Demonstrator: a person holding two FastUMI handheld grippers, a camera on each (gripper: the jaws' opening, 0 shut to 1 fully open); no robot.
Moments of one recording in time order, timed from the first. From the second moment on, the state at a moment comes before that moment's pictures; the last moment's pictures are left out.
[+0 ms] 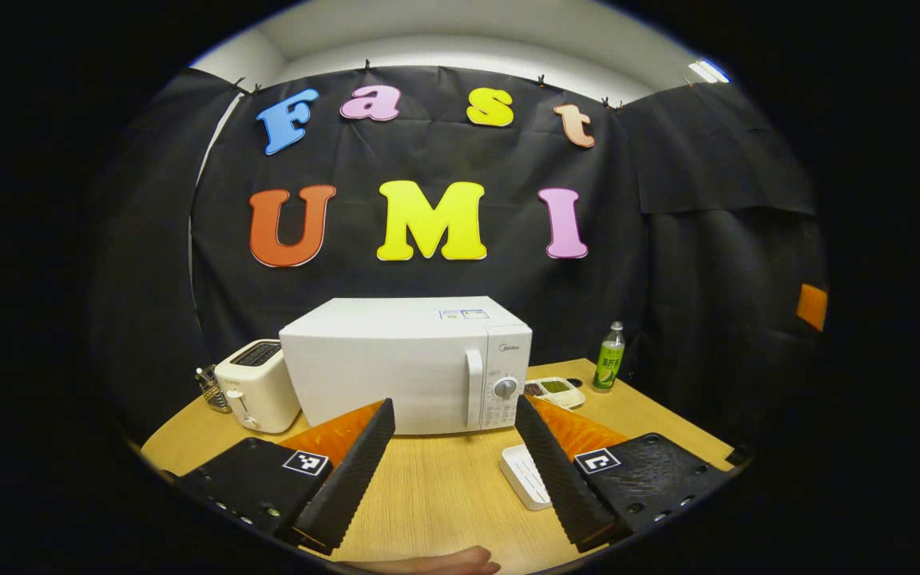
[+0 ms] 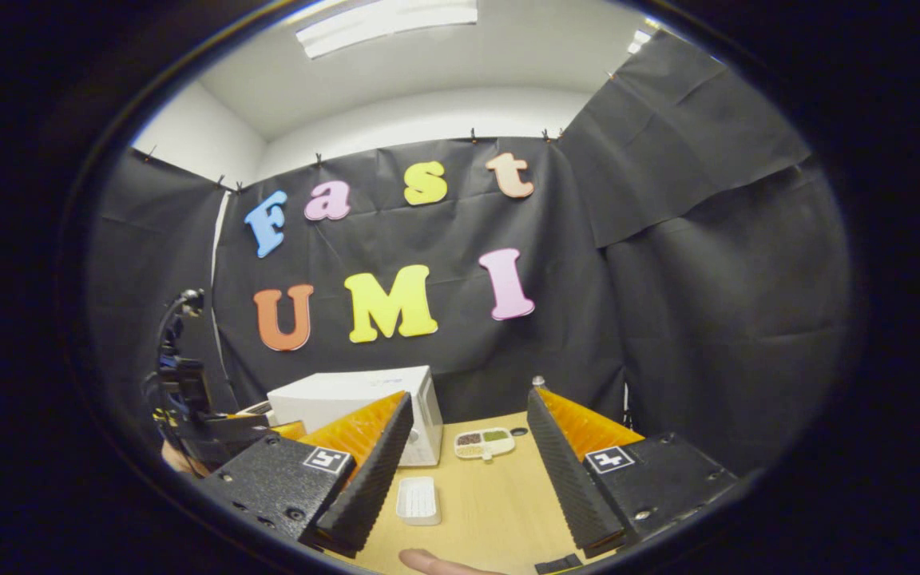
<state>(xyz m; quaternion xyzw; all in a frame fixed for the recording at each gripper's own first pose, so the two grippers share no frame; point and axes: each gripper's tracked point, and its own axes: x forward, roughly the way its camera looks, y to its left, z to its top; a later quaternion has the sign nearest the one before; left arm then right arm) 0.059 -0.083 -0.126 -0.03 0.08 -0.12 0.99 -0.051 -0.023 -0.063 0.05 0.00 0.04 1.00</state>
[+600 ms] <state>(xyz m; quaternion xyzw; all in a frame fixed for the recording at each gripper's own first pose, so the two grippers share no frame) -0.046 0.004 -0.020 0.00 -0.01 -0.05 1.00 -0.086 -0.031 -0.009 0.03 -0.05 0.02 1.00</state>
